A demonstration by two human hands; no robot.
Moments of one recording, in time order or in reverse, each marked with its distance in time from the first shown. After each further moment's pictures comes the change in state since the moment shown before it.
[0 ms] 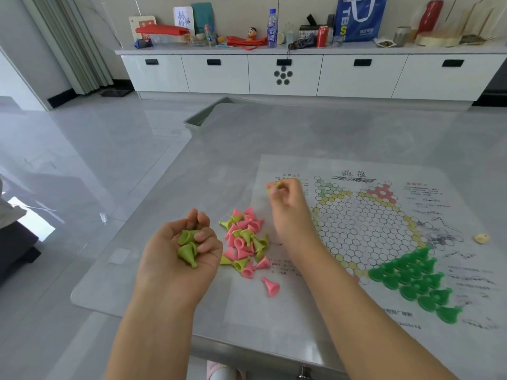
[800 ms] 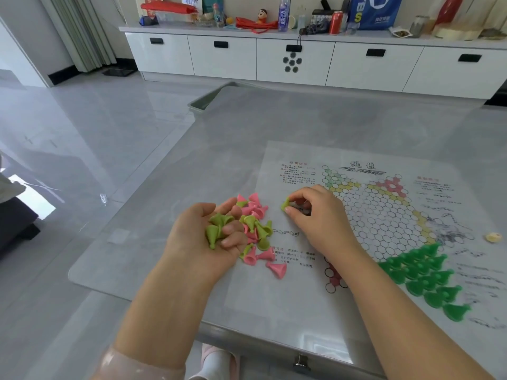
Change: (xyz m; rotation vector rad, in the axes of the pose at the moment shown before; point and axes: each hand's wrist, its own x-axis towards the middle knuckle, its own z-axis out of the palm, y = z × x) left_hand 0.014 -0.016 0.007 0.254 0.014 -0.083; right_hand -0.003 0.024 -0.040 -0.598 -0.041 -0.245
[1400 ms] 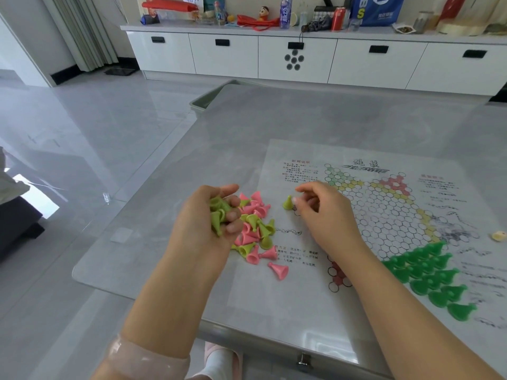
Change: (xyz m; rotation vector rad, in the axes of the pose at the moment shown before) left_hand 0.009 0.004 0.003 0.181 -0.006 0.227; right_hand -0.004 -0.002 -0.003 0.121 0.078 0.044
